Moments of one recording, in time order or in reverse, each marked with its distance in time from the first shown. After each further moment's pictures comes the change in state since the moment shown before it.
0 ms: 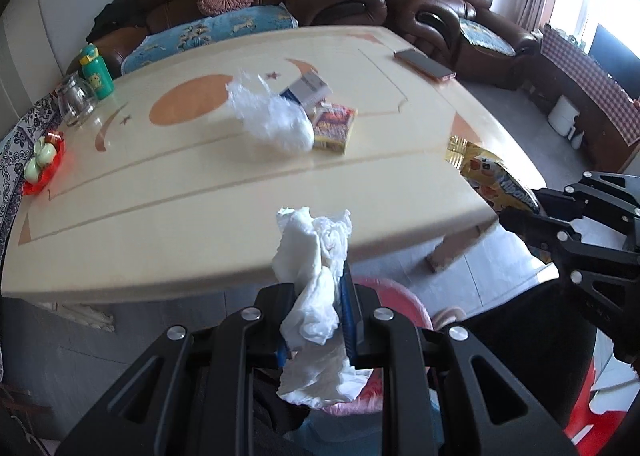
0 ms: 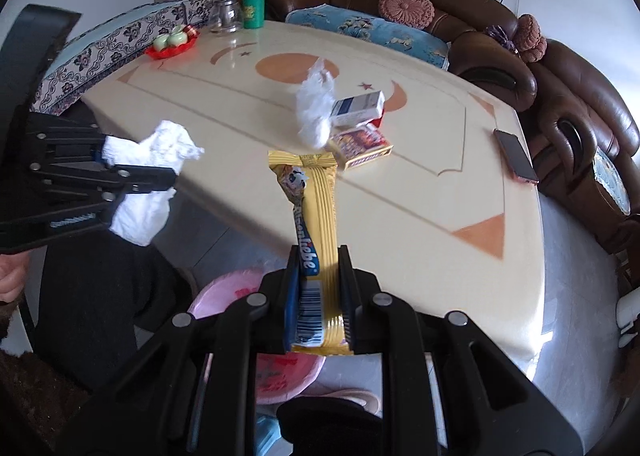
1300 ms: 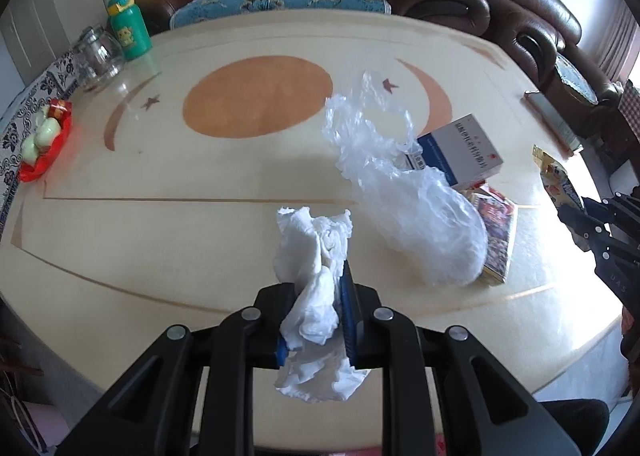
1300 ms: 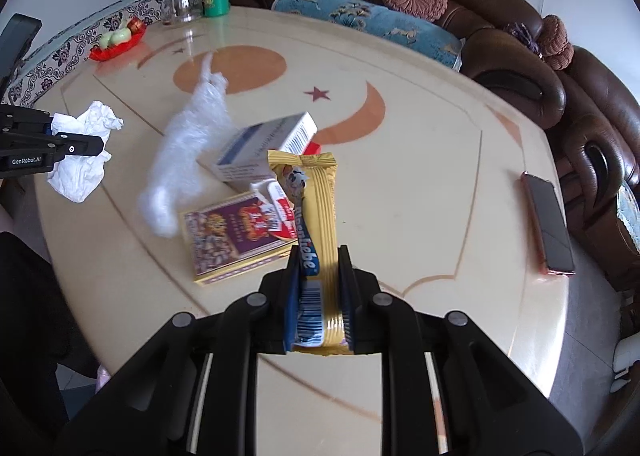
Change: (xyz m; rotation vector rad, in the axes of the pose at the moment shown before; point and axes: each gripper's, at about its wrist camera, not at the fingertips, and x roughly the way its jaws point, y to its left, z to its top) left arm 0.138 0.118 0.133 -0.220 0.073 0.131; right arm 0.178 -0.130 0.117 -0.055 0.020 0.026
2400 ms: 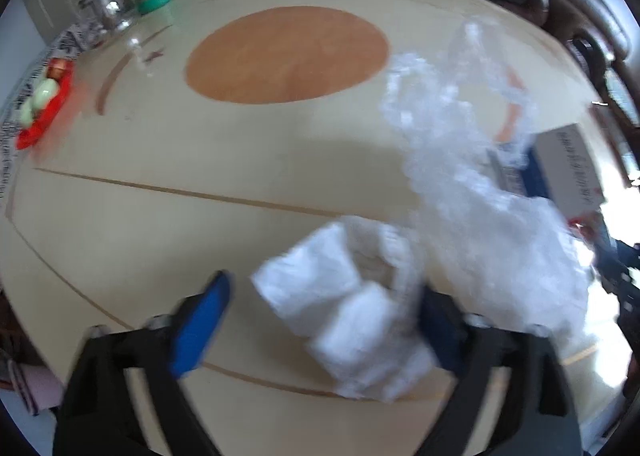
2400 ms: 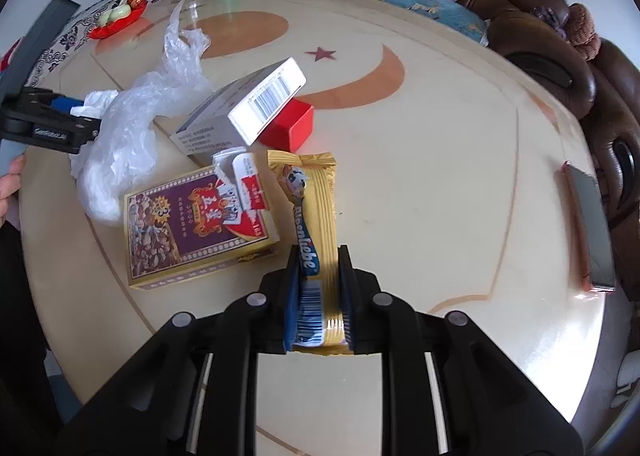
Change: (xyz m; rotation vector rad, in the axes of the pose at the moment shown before) left arm 0.092 0.018 0.028 -0.108 0.123 0.066; right arm 0.069 -0.022 -0.006 -0.035 0.068 0.060
